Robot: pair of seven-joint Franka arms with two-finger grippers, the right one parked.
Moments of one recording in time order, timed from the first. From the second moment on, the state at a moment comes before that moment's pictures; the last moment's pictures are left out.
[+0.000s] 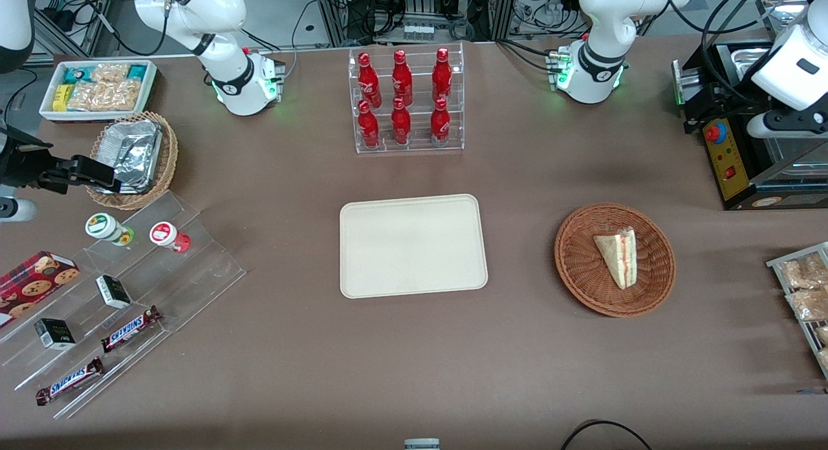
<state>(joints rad) 0.03 -0.17 -0.10 -1.69 -0.01 1.46 -0.03</state>
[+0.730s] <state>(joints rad) 0.03 -0.13 -0.10 -1.88 -0.01 1.71 -0.15</state>
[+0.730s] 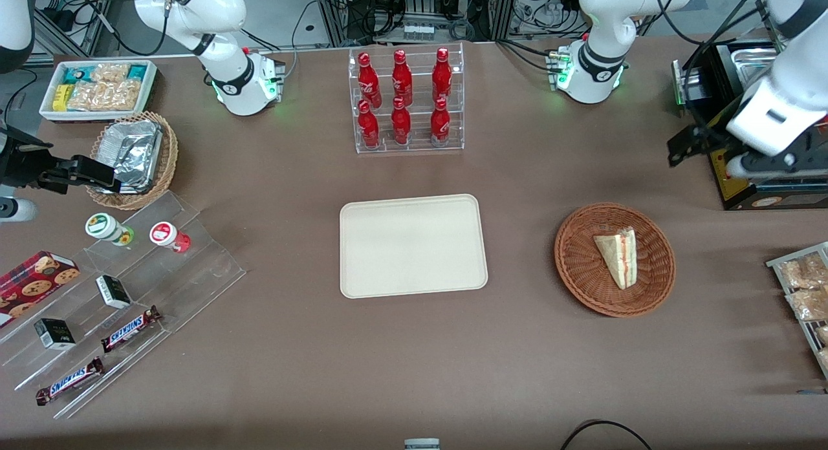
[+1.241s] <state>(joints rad) 0.03 -0.09 -0.10 -2.23 -0.01 2.15 -0.37</state>
